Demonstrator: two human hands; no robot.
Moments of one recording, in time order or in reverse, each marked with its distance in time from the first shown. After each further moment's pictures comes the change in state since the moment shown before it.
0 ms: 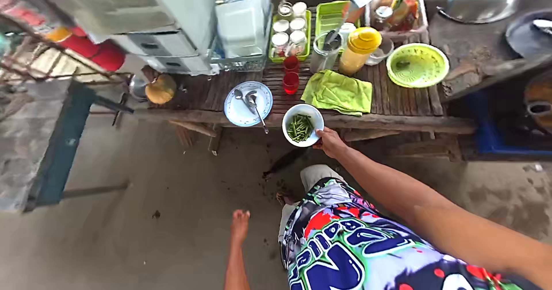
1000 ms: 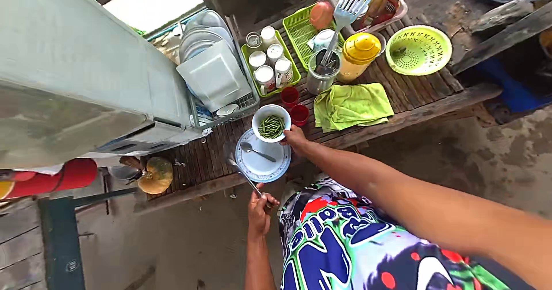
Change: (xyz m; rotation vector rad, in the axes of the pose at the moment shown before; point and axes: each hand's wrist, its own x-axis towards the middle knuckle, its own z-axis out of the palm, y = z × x) left_hand 0.160 0.312 -0.102 -0.675 -0.601 0.345; right_hand 0.178 -0.106 0.210 0.103 0.226 -0.007
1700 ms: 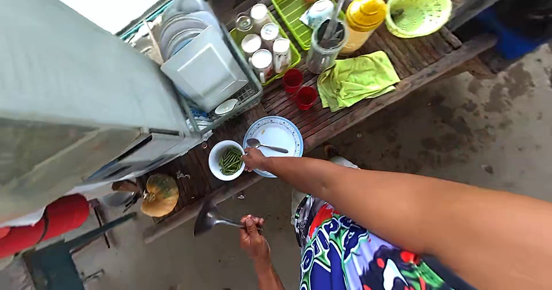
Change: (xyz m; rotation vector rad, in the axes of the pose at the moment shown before) left_hand -0.033 0.027 -0.092 0.326 0.300 0.461; right_hand -0.014 0.053 0.188 -0.439 -0.390 0.055
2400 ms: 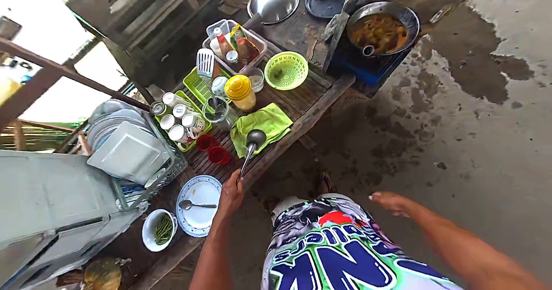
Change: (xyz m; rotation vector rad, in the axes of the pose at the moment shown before) left_hand 0.011 0.053 0.359 1.133 -0.971 0.245; right_hand -0.434 0.498 -0.399 0.116 0.437 0.589
